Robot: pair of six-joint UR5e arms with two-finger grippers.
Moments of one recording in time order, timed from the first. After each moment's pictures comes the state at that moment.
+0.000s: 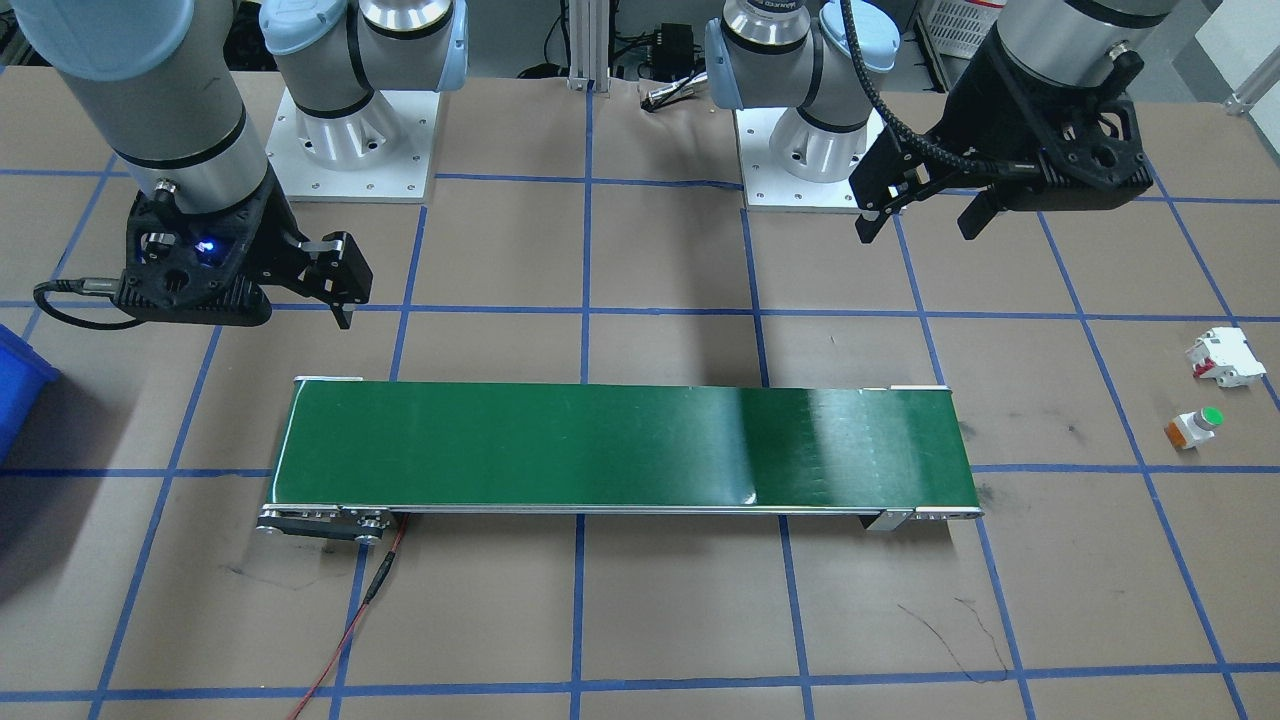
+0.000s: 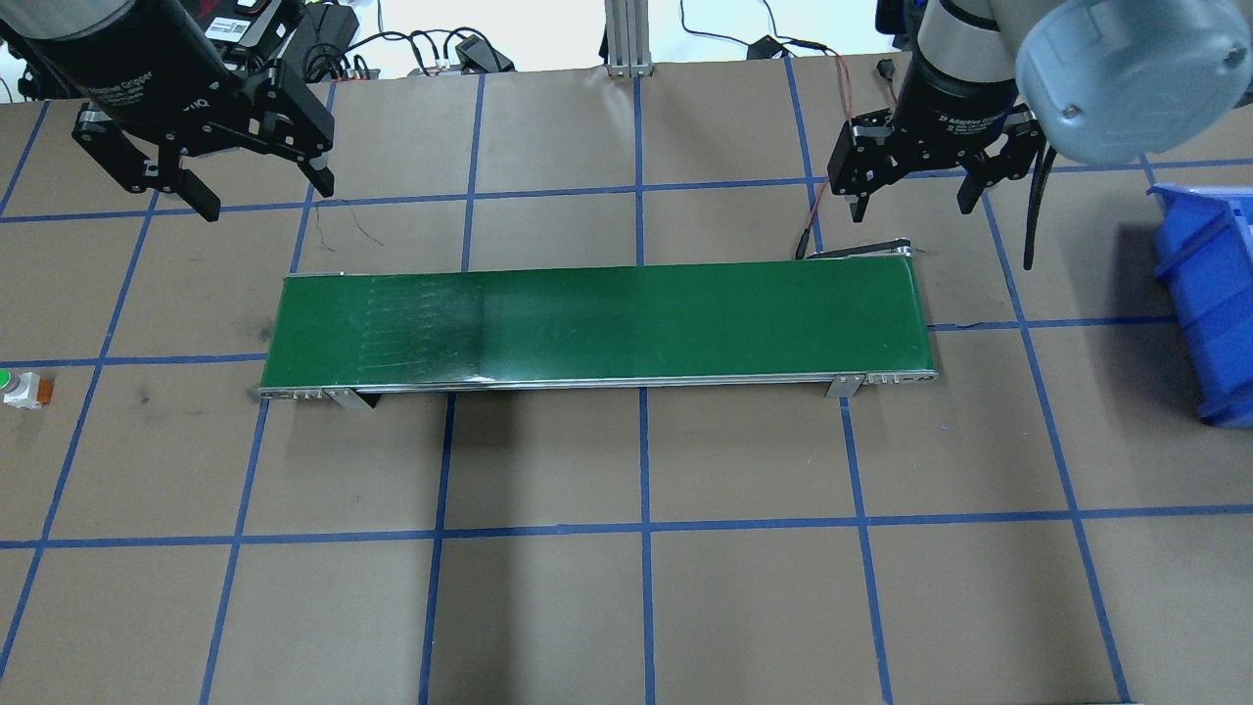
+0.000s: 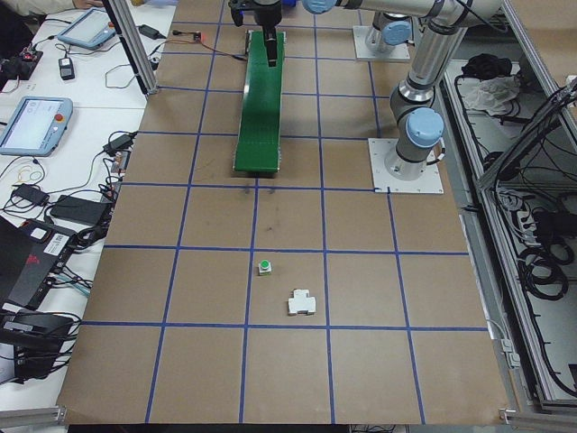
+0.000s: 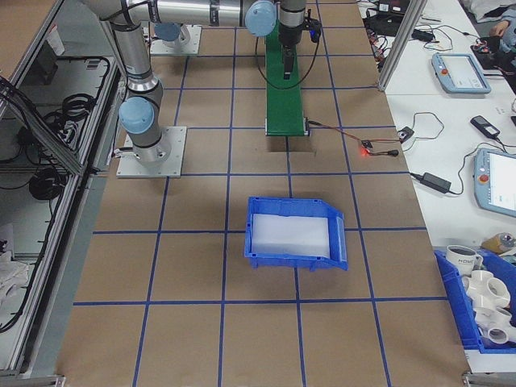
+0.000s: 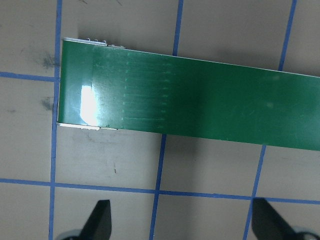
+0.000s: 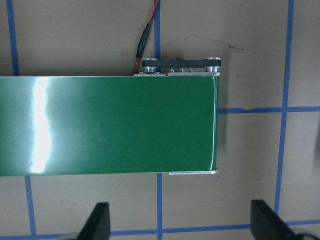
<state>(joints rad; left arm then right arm) -1.48 -1.58 -1.41 -1.75 1.50 -0.04 1.59 -1.48 1.55 -1.63 -1.63 0.03</state>
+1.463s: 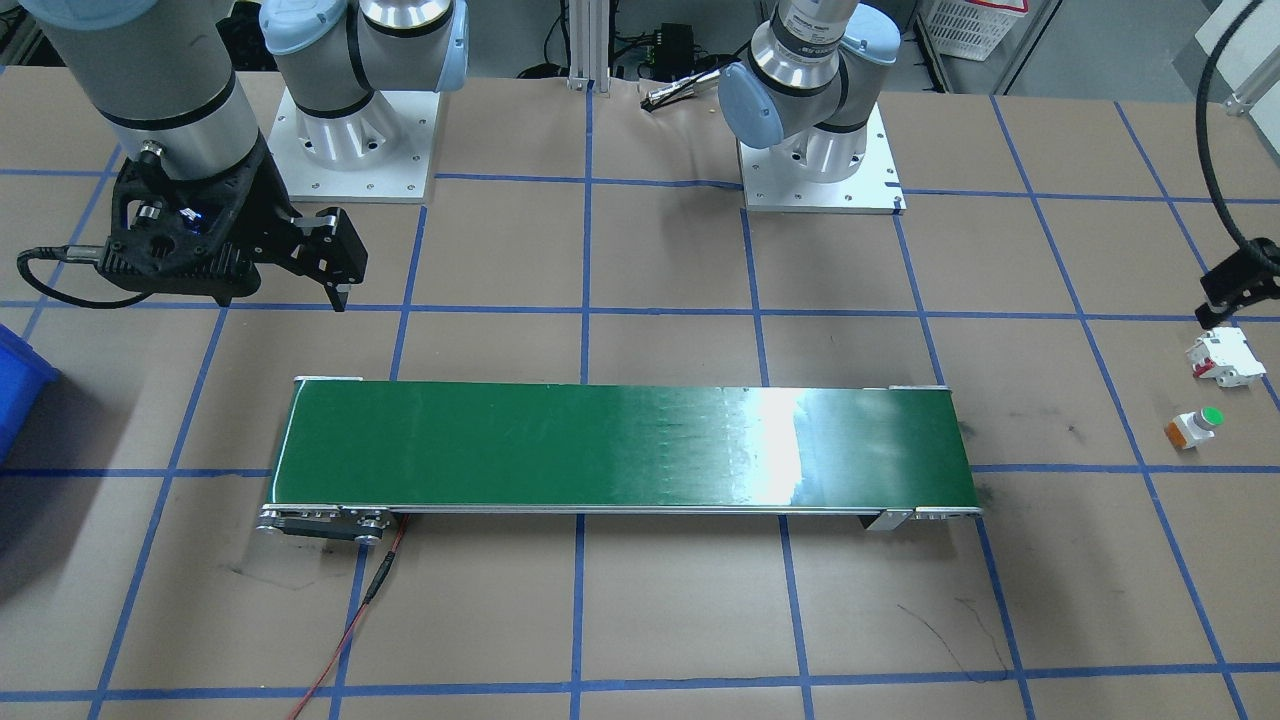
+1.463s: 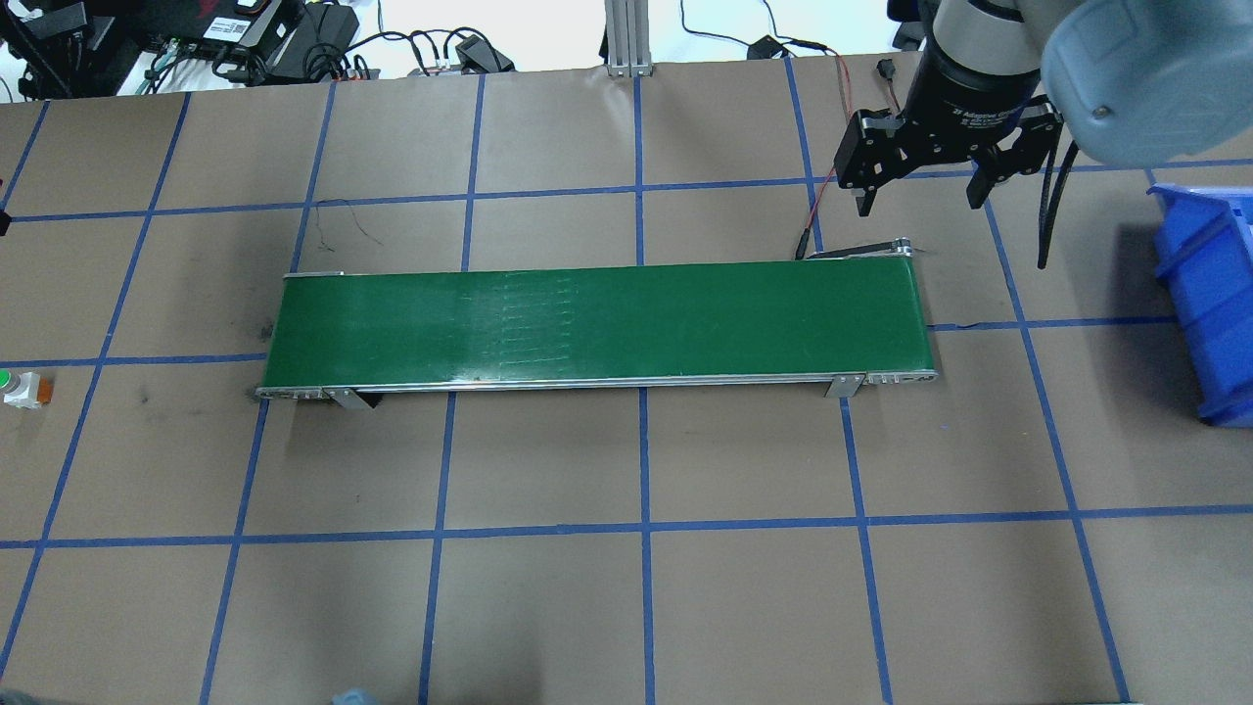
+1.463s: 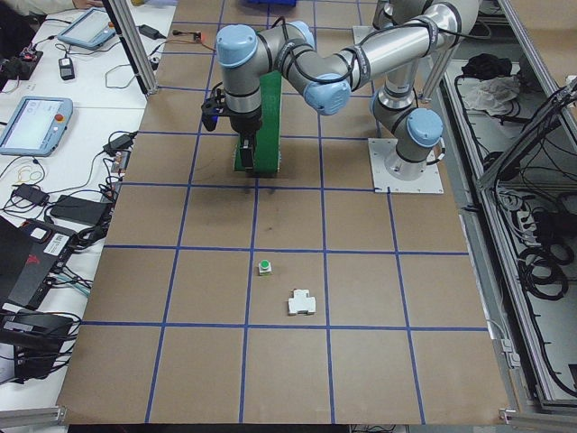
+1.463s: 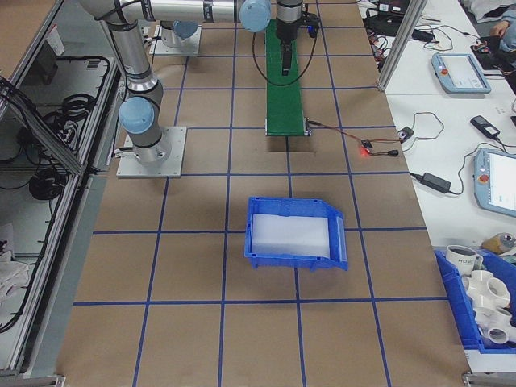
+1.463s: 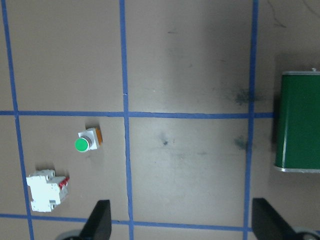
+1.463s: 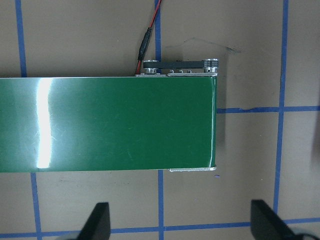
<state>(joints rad) -0.98 -1.74 -1.42 -1.51 1.67 0.58 1.59 -1.51 1.55 -1.63 -1.62 0.03</state>
